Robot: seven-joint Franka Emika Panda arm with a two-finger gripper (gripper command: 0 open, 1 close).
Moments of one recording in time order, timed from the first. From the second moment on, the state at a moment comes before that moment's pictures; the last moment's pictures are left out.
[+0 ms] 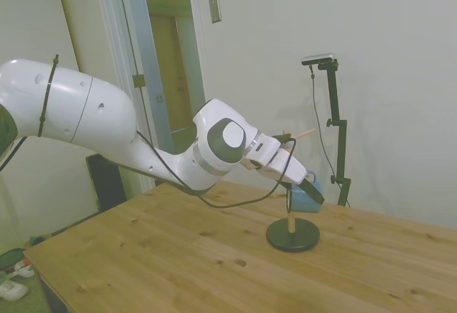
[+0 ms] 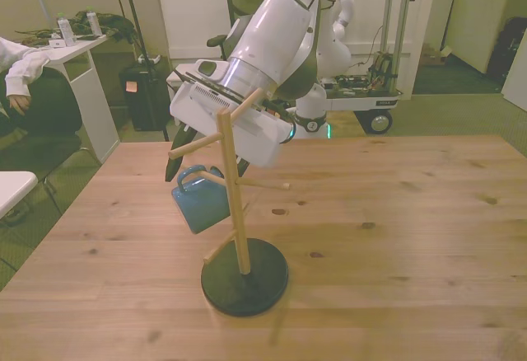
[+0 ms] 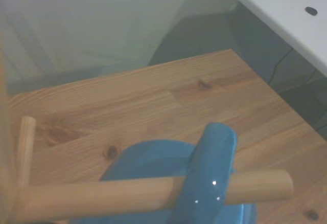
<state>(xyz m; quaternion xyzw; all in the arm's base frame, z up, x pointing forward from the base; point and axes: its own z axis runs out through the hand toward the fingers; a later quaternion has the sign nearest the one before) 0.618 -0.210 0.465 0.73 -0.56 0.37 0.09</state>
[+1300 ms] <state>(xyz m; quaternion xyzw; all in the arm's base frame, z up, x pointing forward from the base) 0.615 -0.203 0.458 0.74 -0.56 0.36 0.09</state>
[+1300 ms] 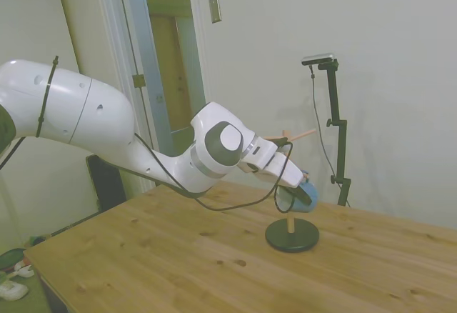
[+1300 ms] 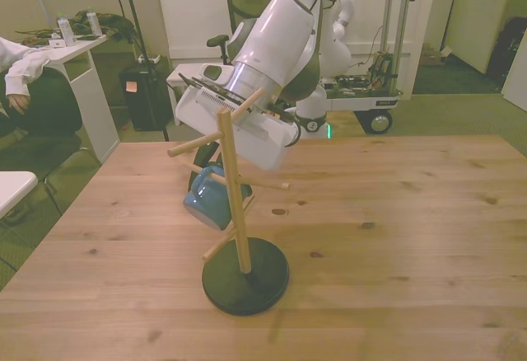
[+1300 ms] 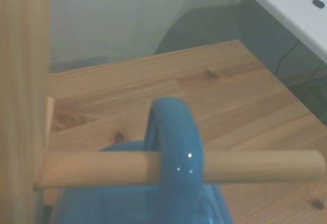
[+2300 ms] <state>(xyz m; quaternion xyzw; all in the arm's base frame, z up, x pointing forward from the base) 0.584 -0.194 0.477 0.74 -0.56 0.38 0.06</state>
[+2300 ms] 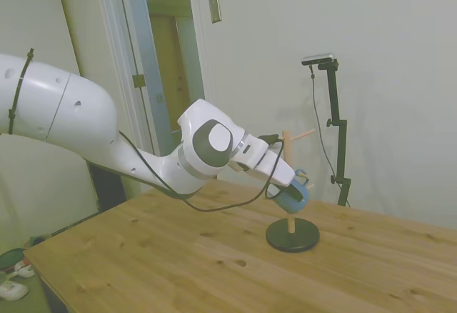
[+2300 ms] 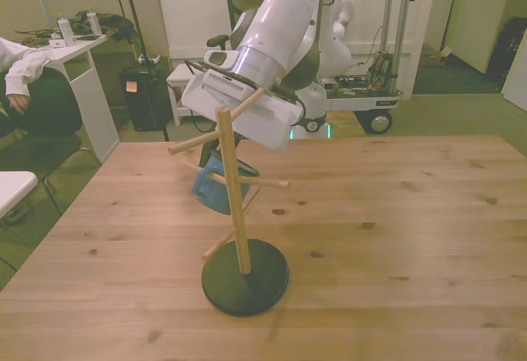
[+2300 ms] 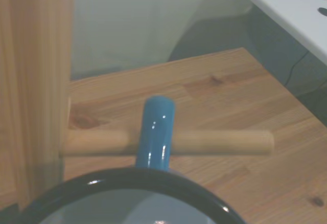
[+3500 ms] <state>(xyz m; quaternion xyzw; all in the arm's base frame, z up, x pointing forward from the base) 0.521 -0.239 0.472 0.73 -0.57 0.37 0.01</state>
